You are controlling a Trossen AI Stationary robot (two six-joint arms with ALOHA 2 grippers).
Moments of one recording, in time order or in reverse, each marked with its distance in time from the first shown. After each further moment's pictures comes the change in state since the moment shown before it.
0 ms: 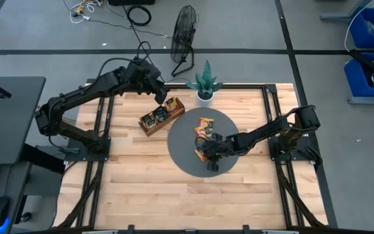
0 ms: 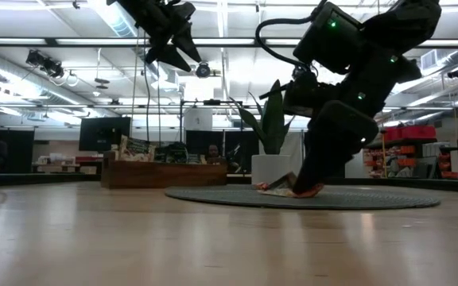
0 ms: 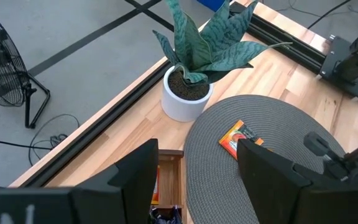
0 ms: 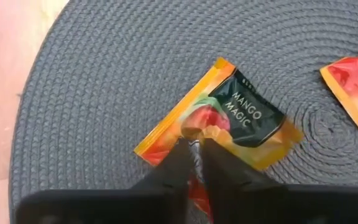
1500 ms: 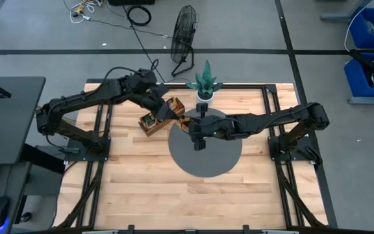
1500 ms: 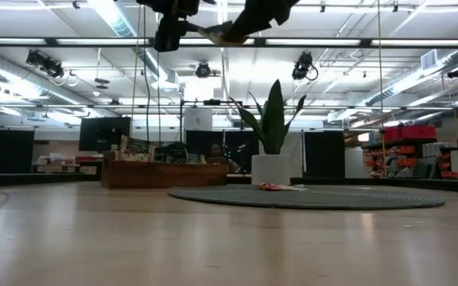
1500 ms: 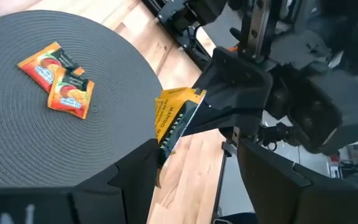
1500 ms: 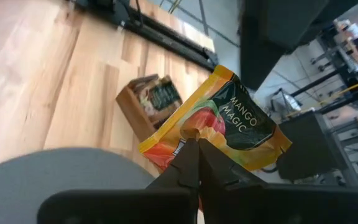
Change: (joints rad) left arm -0.169 0.000 -0.001 0.043 0.512 -0.441; right arm -0.033 -0.157 0.577 -0.242 0.359 -0.737
